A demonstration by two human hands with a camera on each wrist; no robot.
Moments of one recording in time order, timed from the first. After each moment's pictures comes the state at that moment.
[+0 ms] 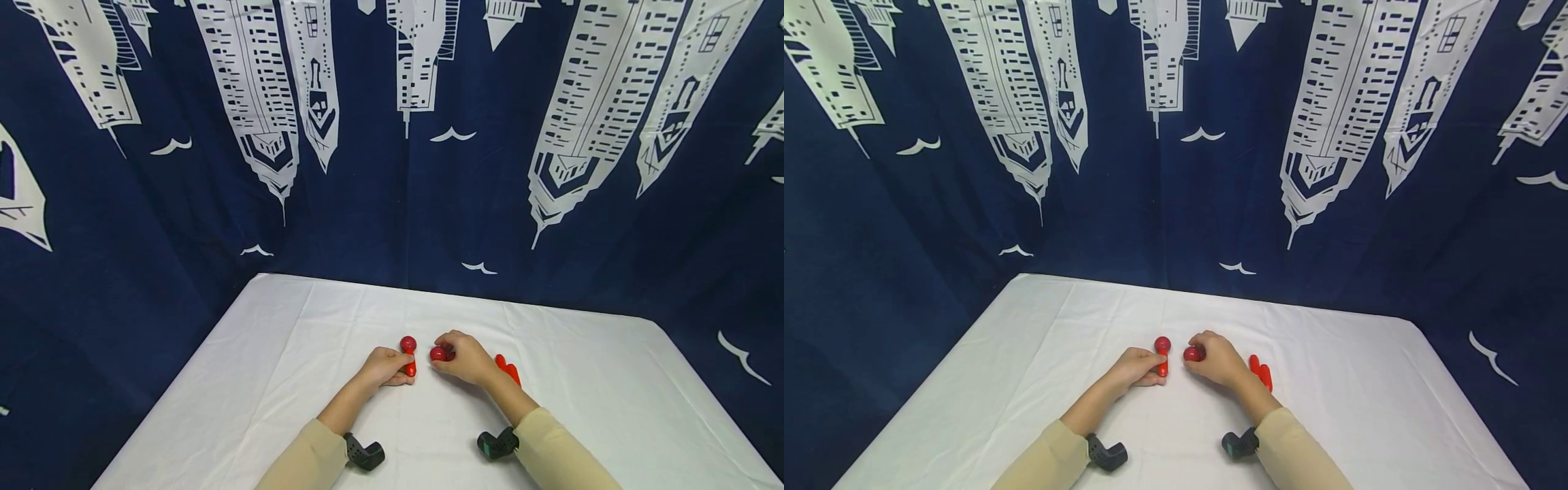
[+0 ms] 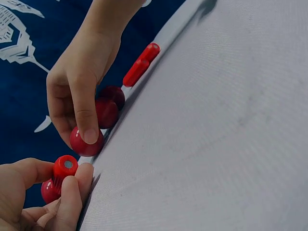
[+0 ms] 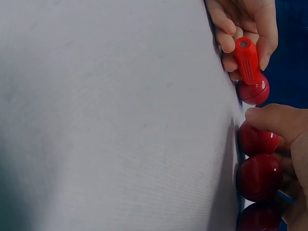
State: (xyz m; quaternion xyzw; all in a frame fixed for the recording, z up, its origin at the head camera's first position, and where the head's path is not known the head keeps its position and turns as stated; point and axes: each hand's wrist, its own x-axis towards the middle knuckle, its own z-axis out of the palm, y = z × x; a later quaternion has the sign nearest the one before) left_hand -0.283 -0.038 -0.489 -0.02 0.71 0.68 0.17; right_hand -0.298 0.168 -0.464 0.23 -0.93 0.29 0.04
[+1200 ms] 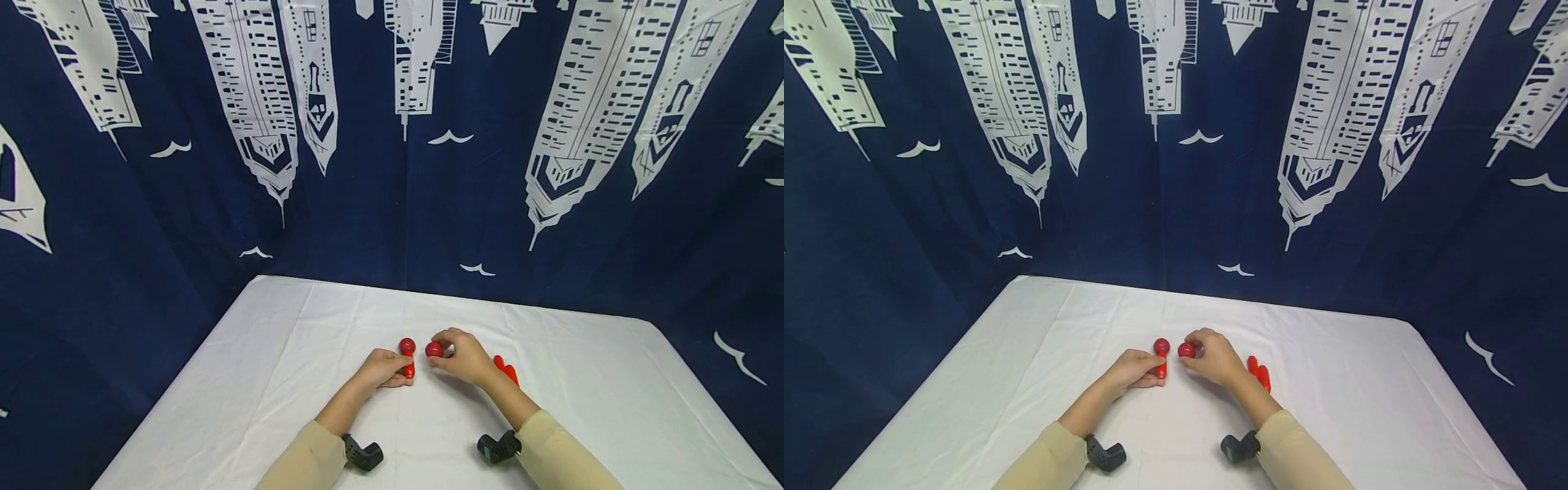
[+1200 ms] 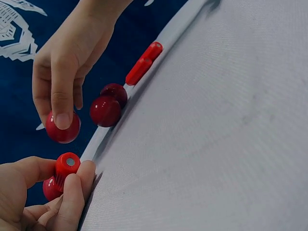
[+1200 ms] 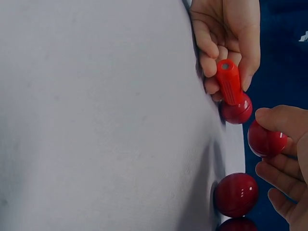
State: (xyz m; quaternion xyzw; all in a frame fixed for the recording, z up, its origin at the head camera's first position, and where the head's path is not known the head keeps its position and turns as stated) left_hand -0.283 -0.039 -0.490 -0.02 0.71 0.68 0.18; right_hand -0.290 0.163 -0.451 0.24 -0.91 0.33 0.07
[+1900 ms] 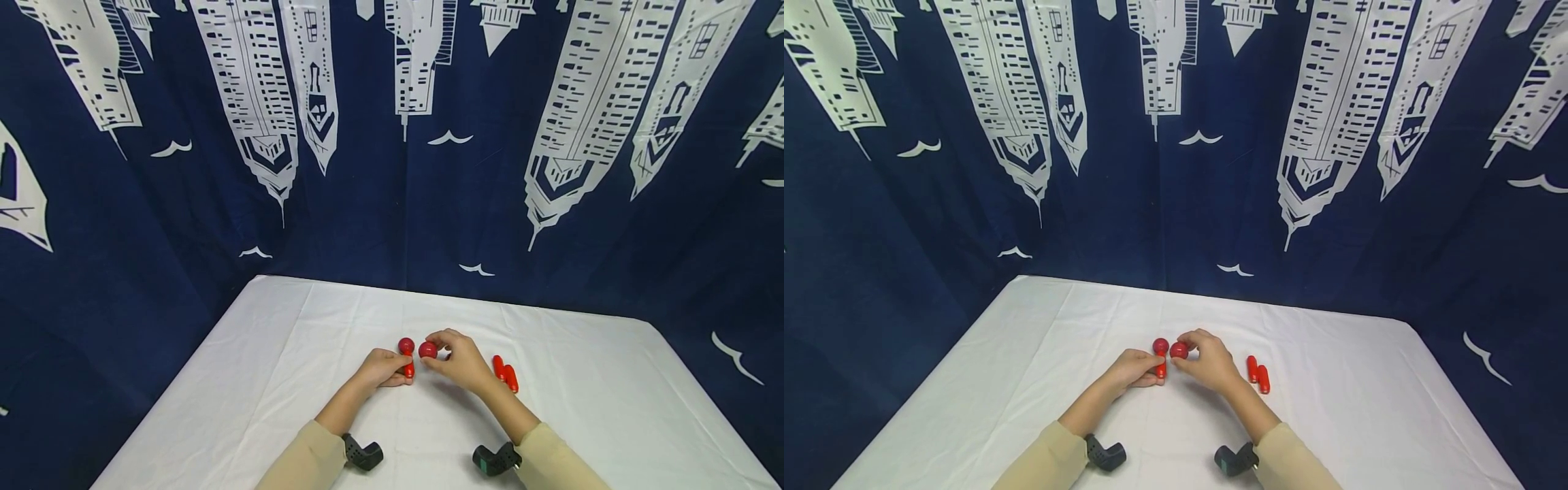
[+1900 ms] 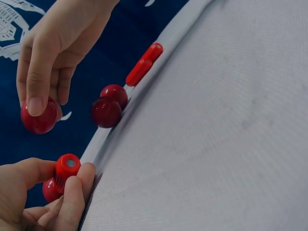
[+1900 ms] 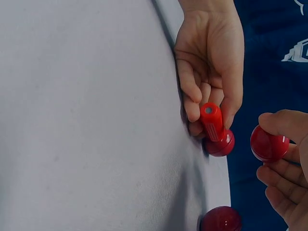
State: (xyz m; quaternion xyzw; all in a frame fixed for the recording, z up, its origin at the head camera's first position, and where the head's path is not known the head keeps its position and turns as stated) left_hand -0.281 -0.040 -0.487 -0.02 0.70 0.69 0.18; right_hand -0.270 0.150 -0.441 0.23 -0.89 0.39 0.10
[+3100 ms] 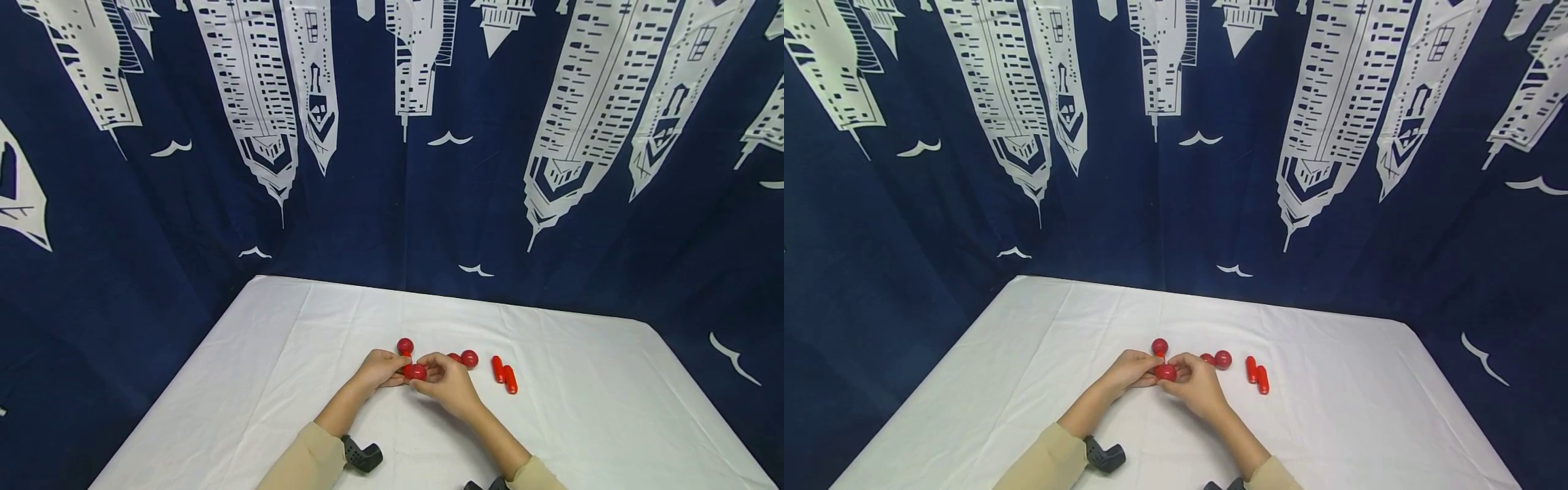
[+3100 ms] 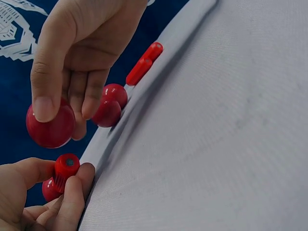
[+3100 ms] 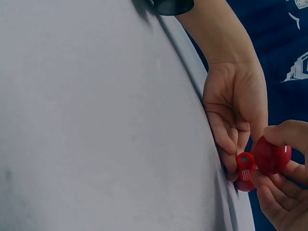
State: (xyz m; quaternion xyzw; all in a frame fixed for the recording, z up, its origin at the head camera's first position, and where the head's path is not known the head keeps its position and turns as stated) left_hand -0.280 -0.041 -0.492 -0.01 0.71 0.68 0.16; right_hand -0.237 0.131 -0.469 0.15 -0.84 0.52 0.03
